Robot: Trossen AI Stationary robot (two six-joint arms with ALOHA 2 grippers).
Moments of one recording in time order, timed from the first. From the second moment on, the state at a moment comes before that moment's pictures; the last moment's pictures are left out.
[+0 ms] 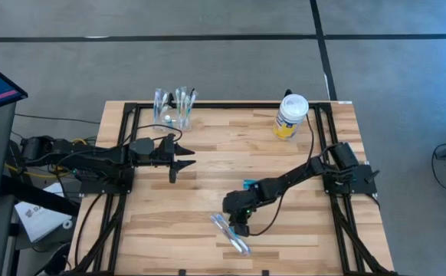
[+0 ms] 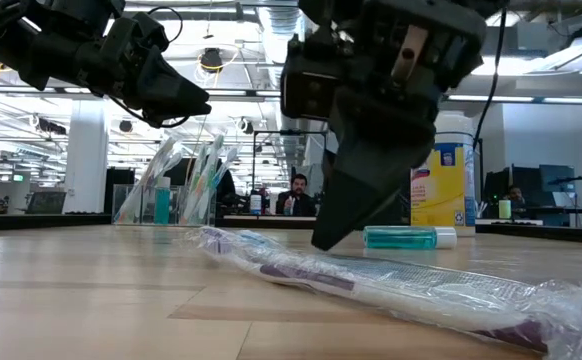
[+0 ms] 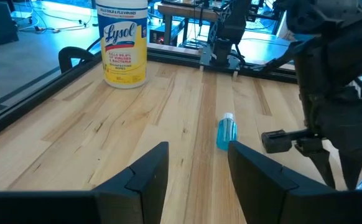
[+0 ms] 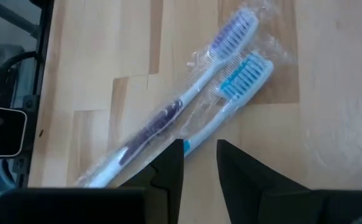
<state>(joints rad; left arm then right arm) 0.10 0.95 0.28 0.45 -0.05 -0.11 0.31 2.00 1.17 -0.10 -0.24 0.45</state>
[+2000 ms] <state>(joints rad) 0.10 0.95 0.28 0.44 -0.05 -0.22 0.37 2.03 1.24 -0.19 -0.17 0.76</state>
